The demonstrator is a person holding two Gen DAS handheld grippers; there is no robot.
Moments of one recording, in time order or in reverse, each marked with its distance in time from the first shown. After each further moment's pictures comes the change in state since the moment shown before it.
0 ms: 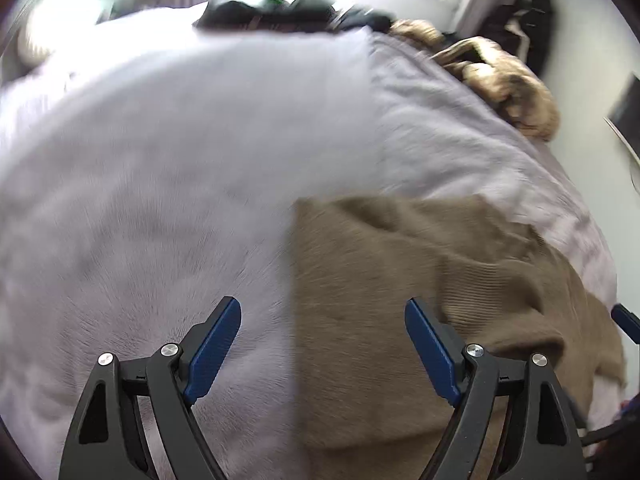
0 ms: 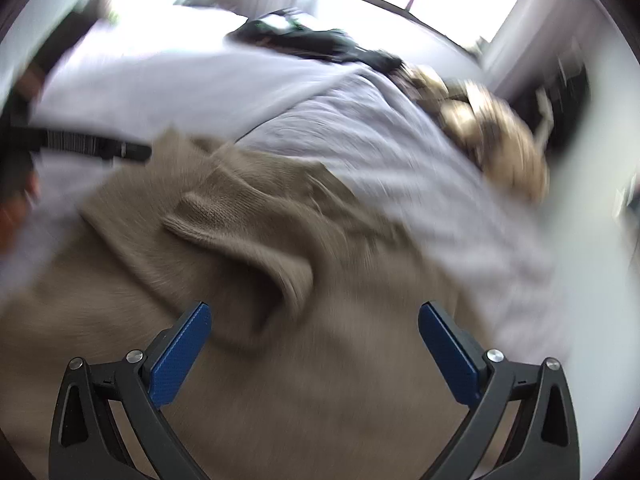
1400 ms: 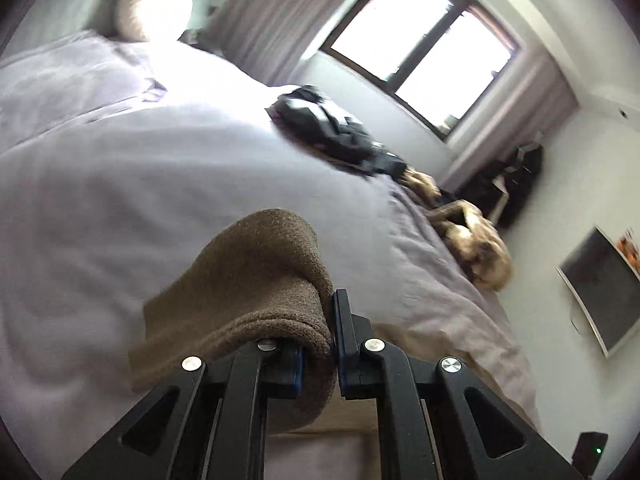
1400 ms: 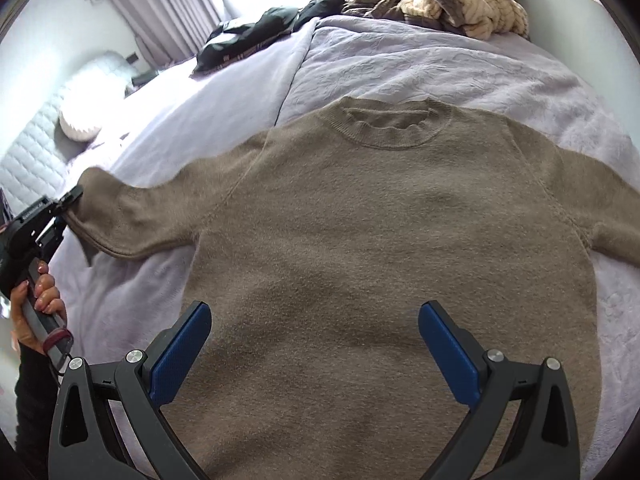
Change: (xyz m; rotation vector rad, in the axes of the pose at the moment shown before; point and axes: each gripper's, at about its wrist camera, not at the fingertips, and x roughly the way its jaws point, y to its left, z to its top) left arm -0.122 0.119 -0.010 -0.242 -0.429 -0.238; right arm -0.078 -0.019 -0.077 0.799 0.095 0.451
